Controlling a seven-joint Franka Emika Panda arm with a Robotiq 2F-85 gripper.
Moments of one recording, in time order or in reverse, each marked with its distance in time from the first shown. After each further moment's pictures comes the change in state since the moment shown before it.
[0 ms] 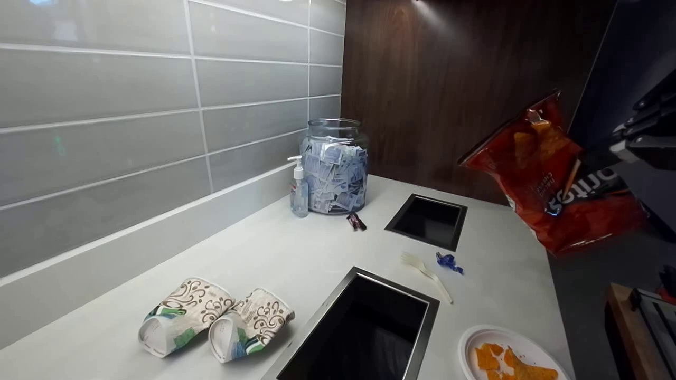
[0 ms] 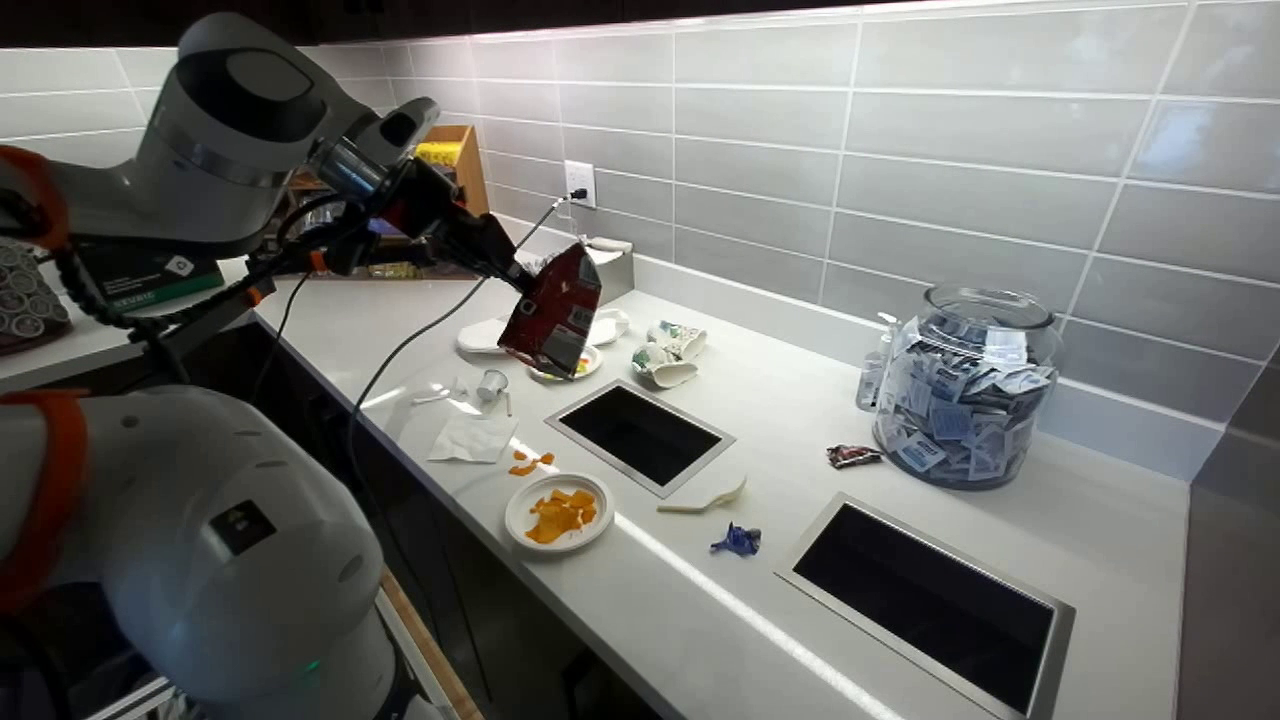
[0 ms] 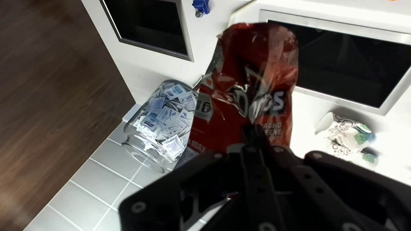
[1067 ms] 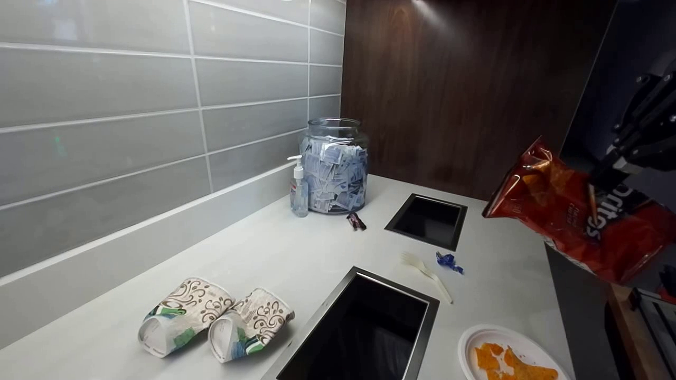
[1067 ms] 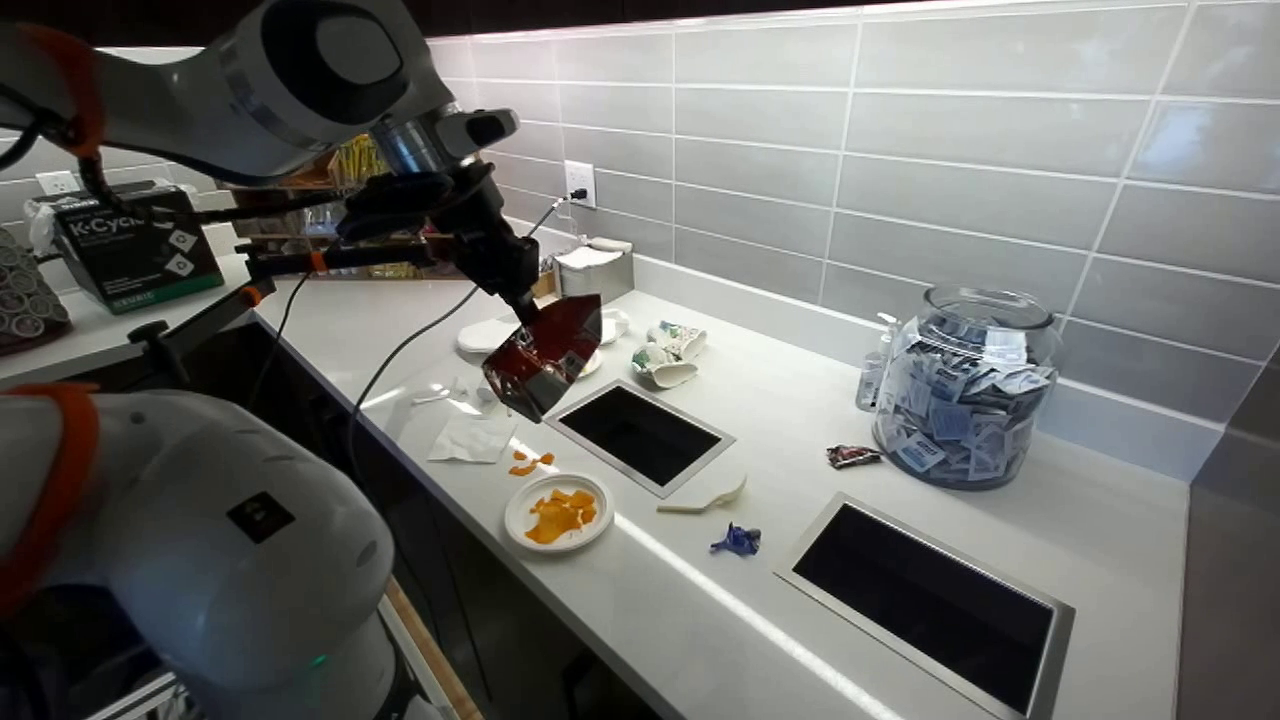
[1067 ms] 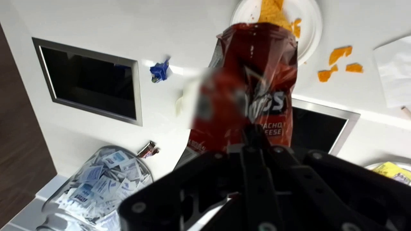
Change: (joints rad) arm 0.079 0.082 -0.315 0.025 0.169 -0.125 -0.351
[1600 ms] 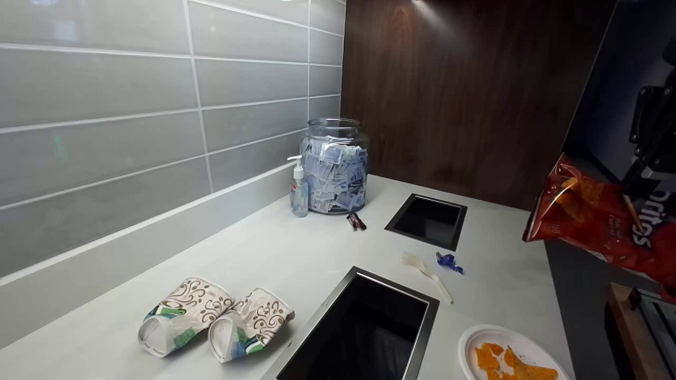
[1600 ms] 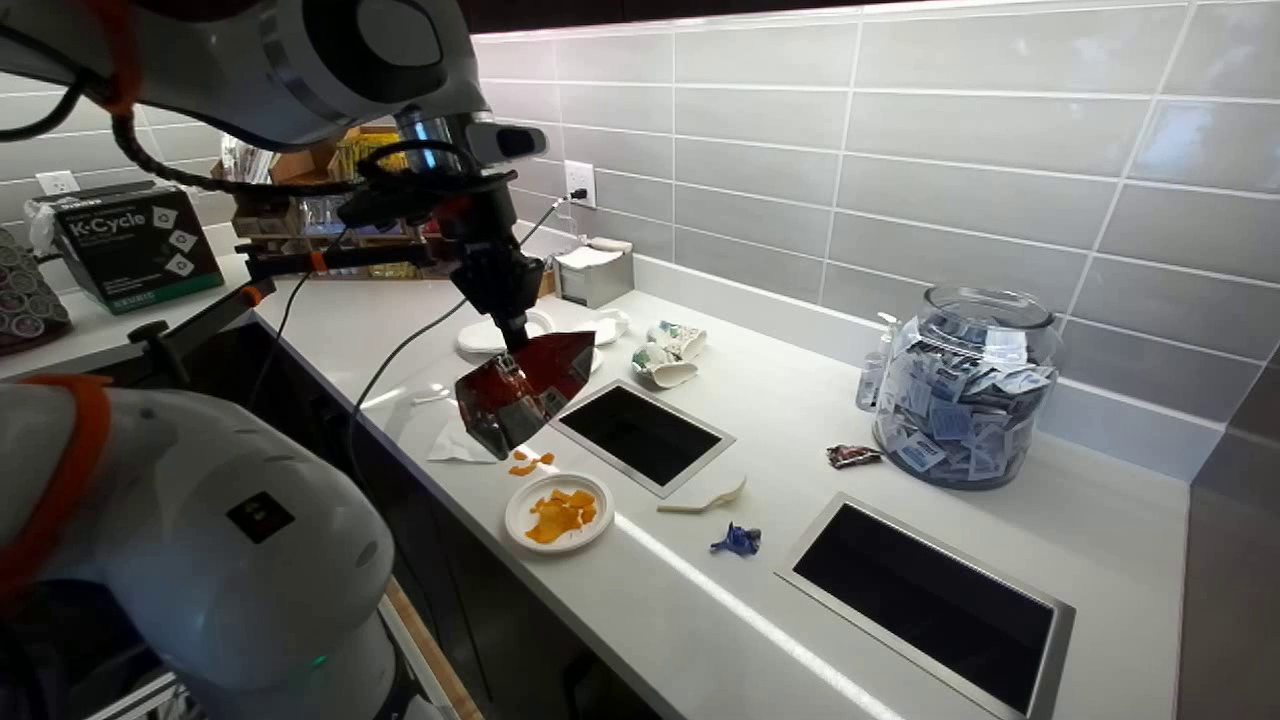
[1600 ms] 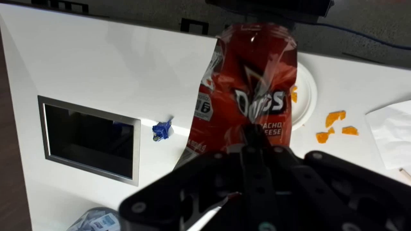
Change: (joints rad) arm -0.003 0.066 -0.081 0.060 0.022 -0.217 -0.081
